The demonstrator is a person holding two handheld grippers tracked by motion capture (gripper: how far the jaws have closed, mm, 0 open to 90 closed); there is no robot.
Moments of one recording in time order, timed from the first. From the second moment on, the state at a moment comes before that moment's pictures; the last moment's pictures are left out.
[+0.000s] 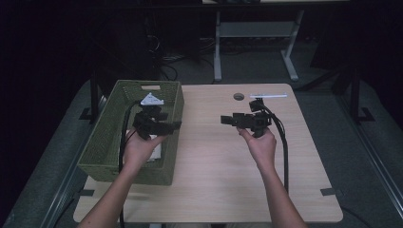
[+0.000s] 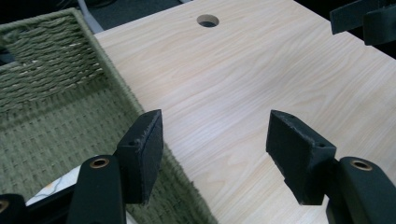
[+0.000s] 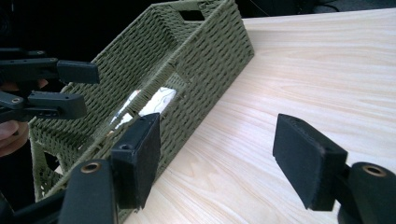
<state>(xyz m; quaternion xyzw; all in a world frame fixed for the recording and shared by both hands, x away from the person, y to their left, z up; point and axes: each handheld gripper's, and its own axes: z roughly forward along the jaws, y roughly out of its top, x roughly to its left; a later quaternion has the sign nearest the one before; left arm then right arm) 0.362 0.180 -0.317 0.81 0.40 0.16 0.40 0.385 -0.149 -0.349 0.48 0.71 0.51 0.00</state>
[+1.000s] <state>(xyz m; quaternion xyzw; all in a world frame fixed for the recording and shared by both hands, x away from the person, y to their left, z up) 0.358 0.134 -0.322 0.82 0.38 0.14 0.40 0.371 -0.206 -0.358 0.50 0.70 0.51 -0.01</state>
